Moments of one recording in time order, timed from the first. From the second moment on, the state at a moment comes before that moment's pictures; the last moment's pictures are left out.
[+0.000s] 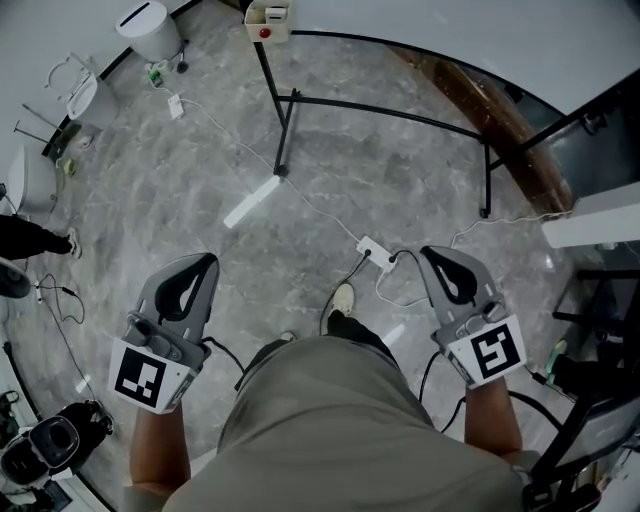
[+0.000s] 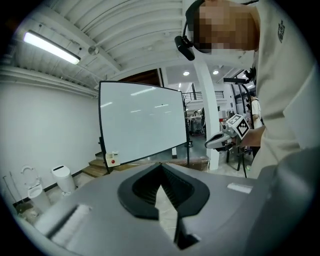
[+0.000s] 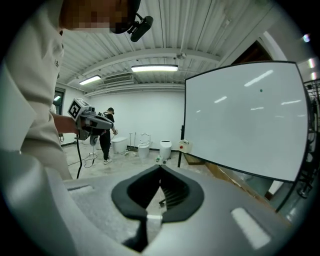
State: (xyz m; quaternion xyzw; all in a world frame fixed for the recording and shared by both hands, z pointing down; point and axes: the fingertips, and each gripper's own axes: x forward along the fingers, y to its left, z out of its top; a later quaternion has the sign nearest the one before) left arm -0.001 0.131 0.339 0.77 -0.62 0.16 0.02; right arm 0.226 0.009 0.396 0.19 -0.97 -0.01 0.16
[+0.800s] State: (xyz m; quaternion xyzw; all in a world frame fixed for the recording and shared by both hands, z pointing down) left arm 0.001 0.399 0.346 0.78 -0.61 0.09 0.06; right arm 0.178 0.292 0.357 0.16 -0.98 -0.04 0.14
